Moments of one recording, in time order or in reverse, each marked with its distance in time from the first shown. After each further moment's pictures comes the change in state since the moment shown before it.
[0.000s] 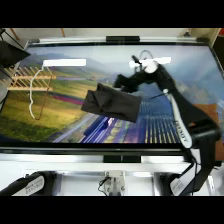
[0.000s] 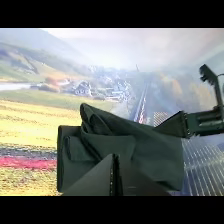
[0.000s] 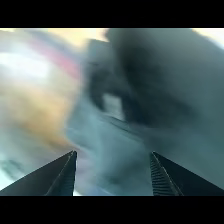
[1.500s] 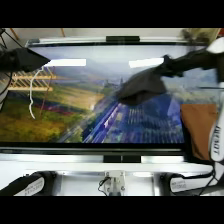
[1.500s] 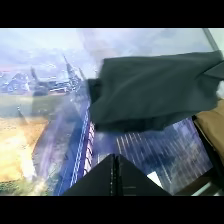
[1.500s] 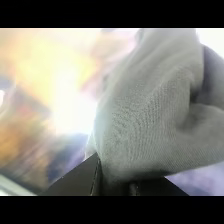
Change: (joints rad) left arm -0.141 0.008 -0.069 -0.092 0.026 0.052; right arm -0.416 0.282 0.089 -0.039 0.323 -0.105
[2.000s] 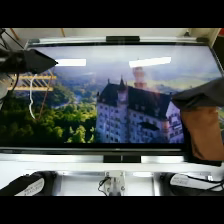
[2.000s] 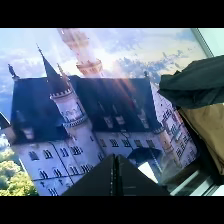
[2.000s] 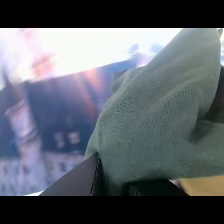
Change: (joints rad) left arm -0.069 0.000 0.000 -0.010 0.002 0.000; right arm -0.497 0.109 0.028 -0.172 0.116 0.045
